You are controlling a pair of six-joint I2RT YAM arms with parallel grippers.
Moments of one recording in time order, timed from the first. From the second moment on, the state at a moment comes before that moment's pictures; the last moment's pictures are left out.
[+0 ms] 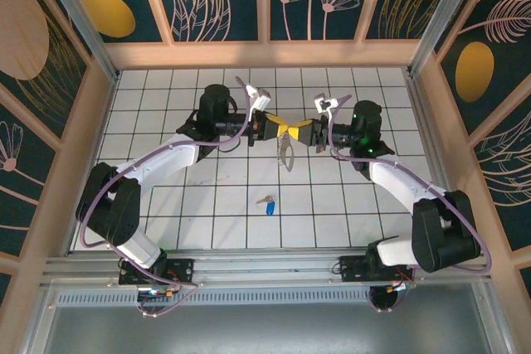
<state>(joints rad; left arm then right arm) -0.56 1.62 1.13 0.24 0.93 -0.25 0.30 1.35 0.75 0.46 -1.08 0.45</state>
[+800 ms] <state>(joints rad) -0.57 1.47 0.80 0.76 0.50 -0.78 0.38 1.19 0.53 0.91 -0.77 0.71</state>
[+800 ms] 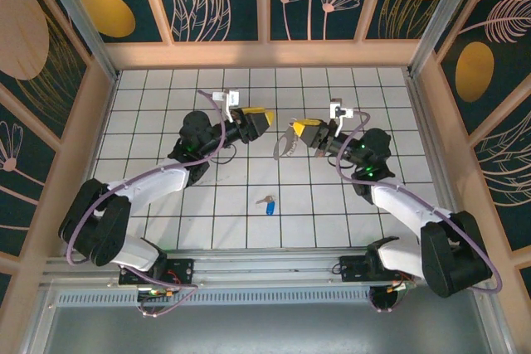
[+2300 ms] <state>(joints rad) -0.61 1.48 0.71 1.09 0.60 -0.90 0.49 1.33 0.63 0.98 -0.75 0.78</state>
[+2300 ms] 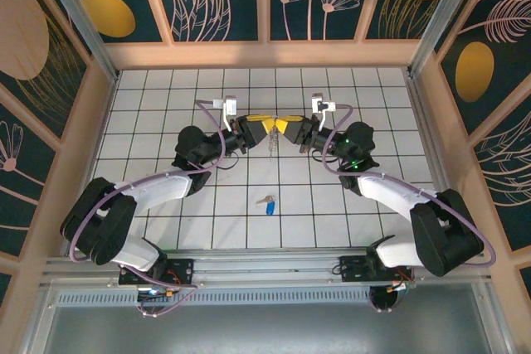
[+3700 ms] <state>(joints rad) -0.62 1.51 1.01 0.55 0.83 -0.50 0.28 1.11 0.67 0.58 -0.94 0.62</state>
